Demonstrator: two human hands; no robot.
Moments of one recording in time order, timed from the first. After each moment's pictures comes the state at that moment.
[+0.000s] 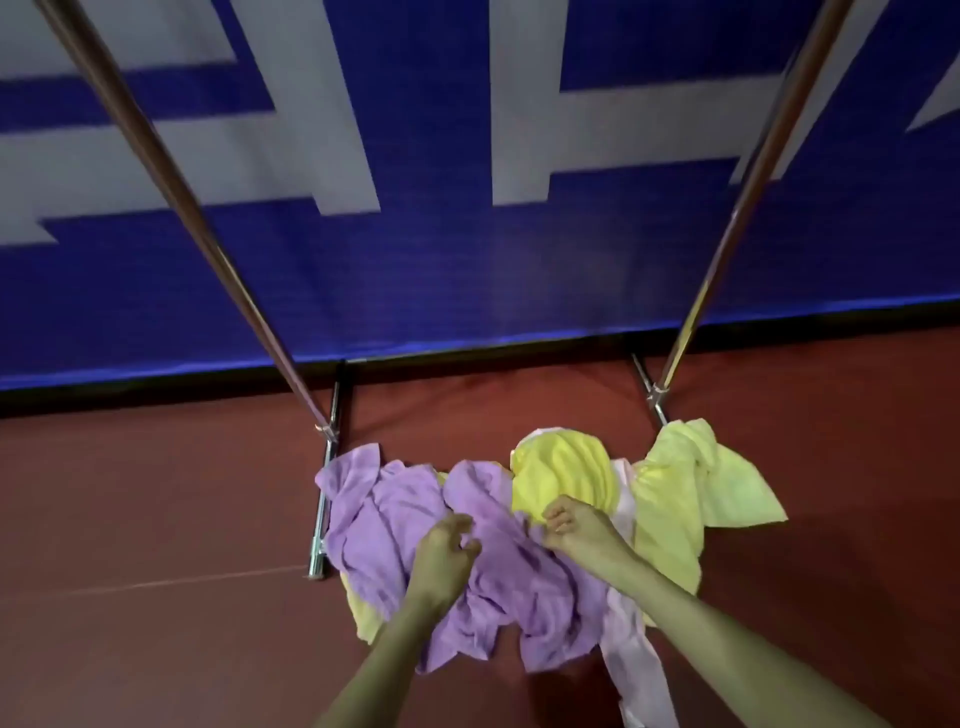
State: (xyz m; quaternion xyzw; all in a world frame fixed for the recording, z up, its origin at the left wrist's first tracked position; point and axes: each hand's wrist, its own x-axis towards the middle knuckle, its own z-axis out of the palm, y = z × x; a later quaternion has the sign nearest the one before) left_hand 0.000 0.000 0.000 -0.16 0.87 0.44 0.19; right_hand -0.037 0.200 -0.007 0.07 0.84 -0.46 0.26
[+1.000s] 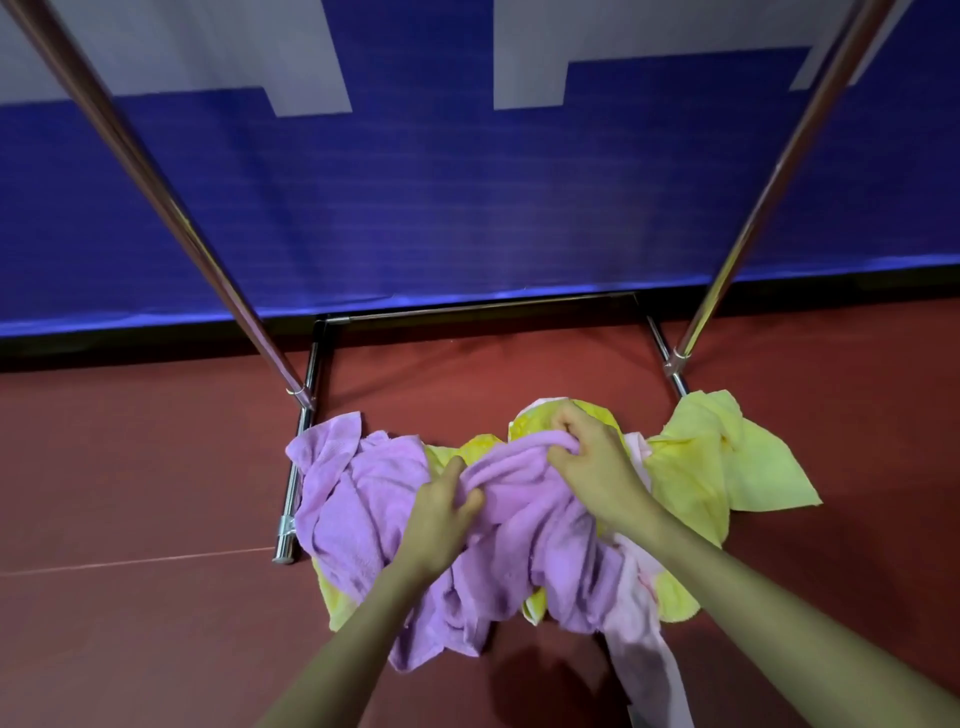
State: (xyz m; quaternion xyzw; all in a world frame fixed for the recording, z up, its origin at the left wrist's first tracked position) left_hand -0.034 0.007 -0.033 -0.05 0.88 0.46 0.09; right_hand -0.077 0.188 0.013 -0.06 0.86 -0.51 0.03
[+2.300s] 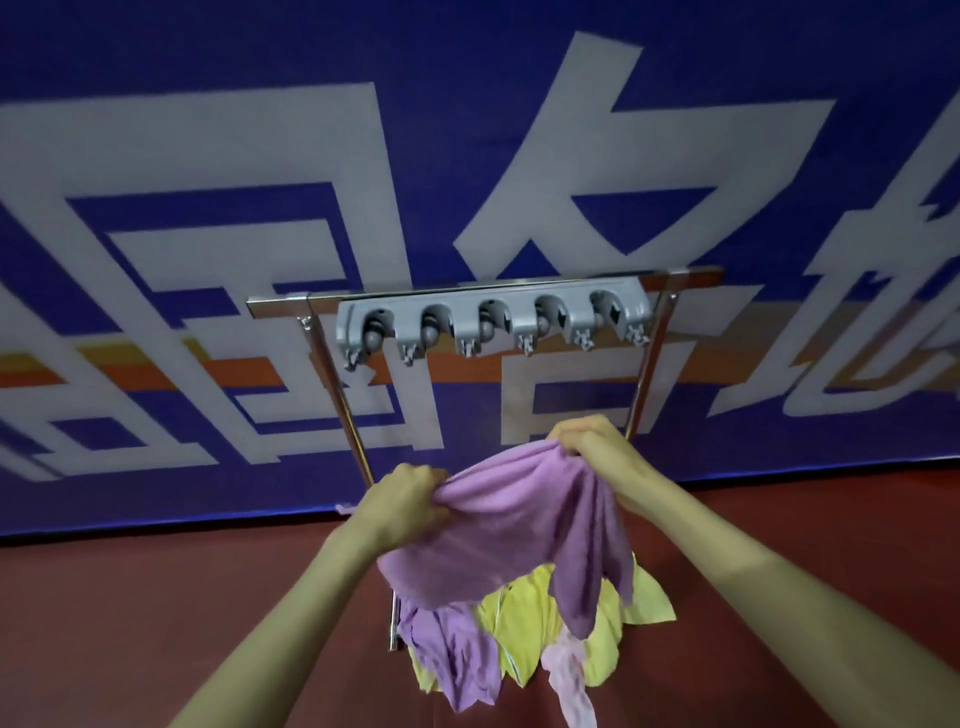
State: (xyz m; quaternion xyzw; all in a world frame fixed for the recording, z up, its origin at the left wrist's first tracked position) left_hand -0.023 -0.053 0.685 0.09 0.98 0.16 0.12; right_hand -0.062 0.188 0.707 -0.04 0.80 -0.59 0.13
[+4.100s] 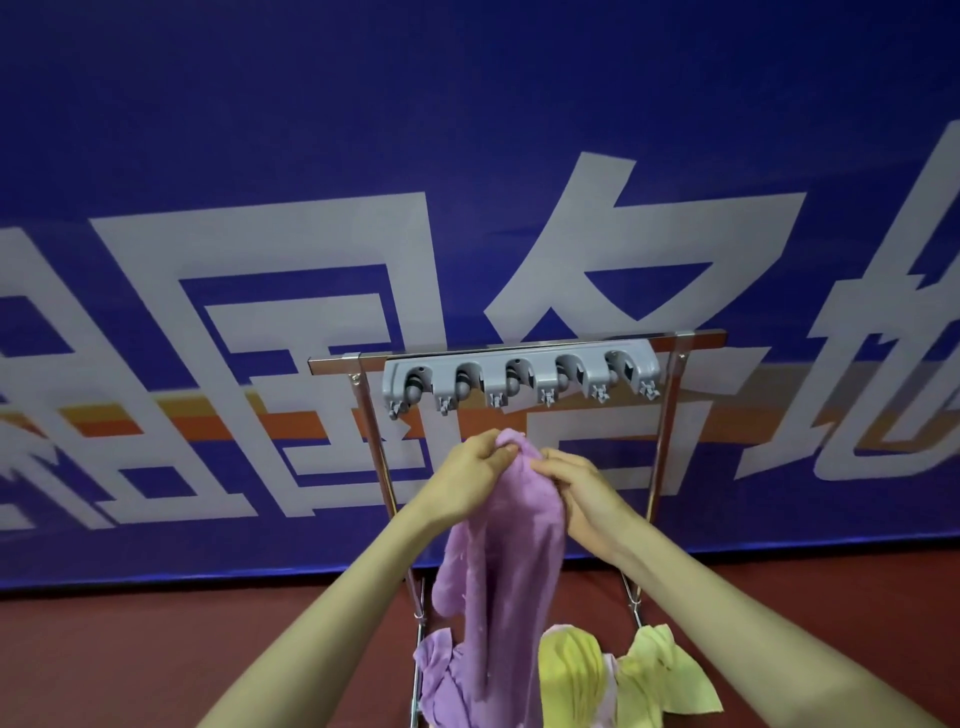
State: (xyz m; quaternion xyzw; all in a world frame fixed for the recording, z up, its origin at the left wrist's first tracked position) left_hand -0.021 -0.016 0.771 0.07 0.84 0.52 0.08; right_hand -0.030 0.141 0.738 -0.01 0.53 -0.82 0.21
